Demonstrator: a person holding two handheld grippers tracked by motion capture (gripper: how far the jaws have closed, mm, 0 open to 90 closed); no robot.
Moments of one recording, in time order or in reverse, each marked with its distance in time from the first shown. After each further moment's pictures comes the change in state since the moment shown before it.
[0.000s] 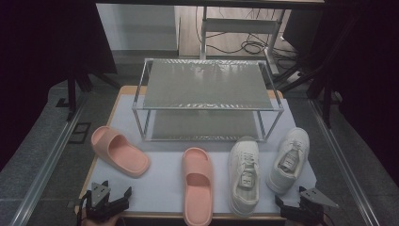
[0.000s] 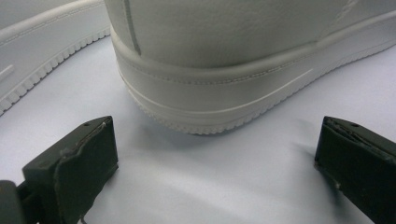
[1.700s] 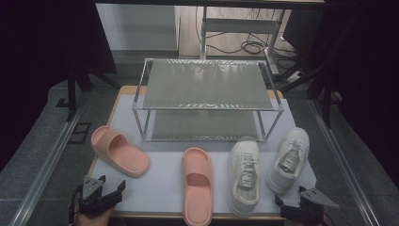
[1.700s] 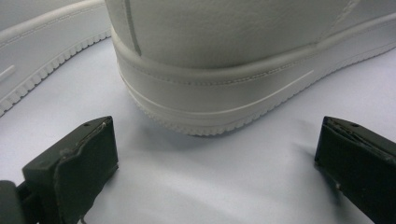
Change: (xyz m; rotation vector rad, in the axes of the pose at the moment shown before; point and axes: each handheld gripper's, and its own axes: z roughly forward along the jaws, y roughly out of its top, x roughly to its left) left arm 0.015 0.024 -0.007 -0.001 -0.022 -0.038; right arm -0.001 -0.001 0.001 -0.009 0.006 -0.002
